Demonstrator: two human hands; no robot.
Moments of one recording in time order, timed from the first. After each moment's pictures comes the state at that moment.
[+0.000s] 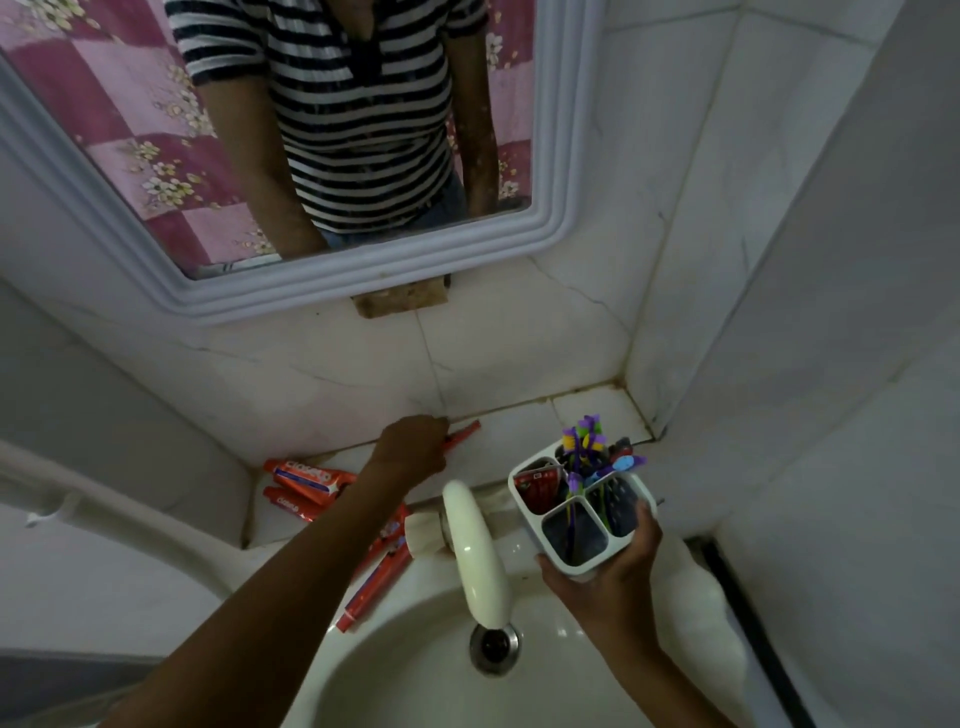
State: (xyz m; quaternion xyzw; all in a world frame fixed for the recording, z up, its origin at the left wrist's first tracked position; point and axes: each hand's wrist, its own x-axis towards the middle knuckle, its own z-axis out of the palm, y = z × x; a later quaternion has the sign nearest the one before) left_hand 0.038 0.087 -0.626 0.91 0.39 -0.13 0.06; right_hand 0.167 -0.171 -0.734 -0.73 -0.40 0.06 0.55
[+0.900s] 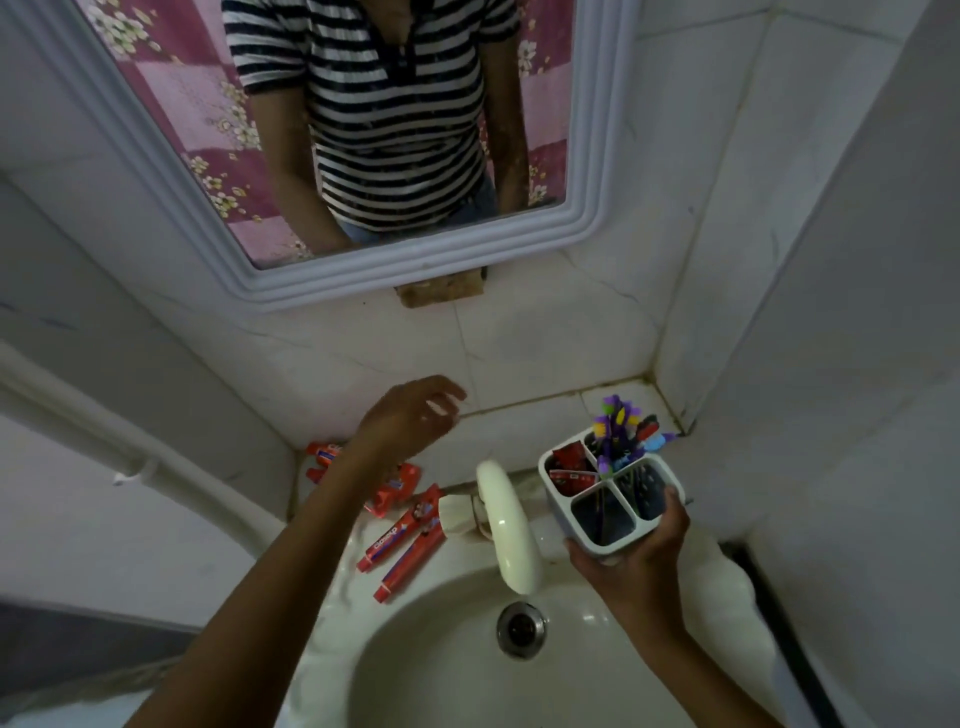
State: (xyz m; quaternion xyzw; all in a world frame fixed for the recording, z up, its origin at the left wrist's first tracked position) left_hand -0.013 0.075 -0.558 0.85 0.41 0.07 0.32; right_hand 0.169 -0.171 -0.738 -0.73 -0.39 0.09 0.56
